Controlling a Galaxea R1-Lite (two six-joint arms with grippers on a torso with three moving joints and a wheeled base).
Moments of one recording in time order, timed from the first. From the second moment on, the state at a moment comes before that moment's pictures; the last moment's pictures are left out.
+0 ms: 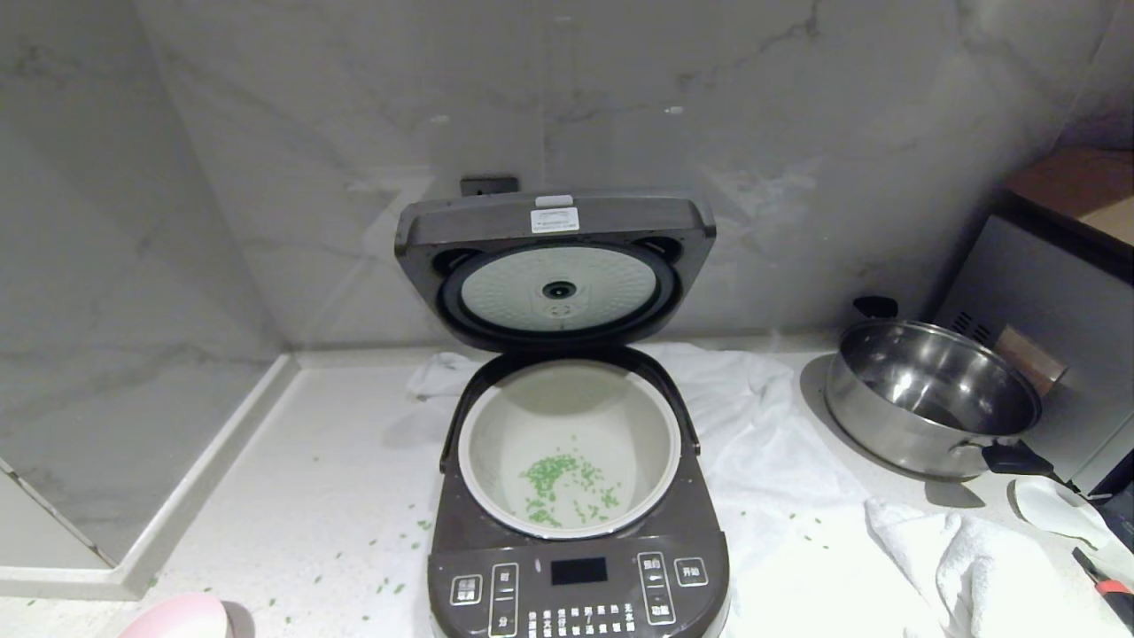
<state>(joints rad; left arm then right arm) 0.00 0.00 -0.10 0.24 0.03 -0.01 0.00 0.00 -0.02 0.04 0.00 -0.01</state>
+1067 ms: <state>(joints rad) 0.00 0.00 -0.10 0.24 0.03 -0.01 0.00 0.00 -0.02 0.04 0.00 0.00</state>
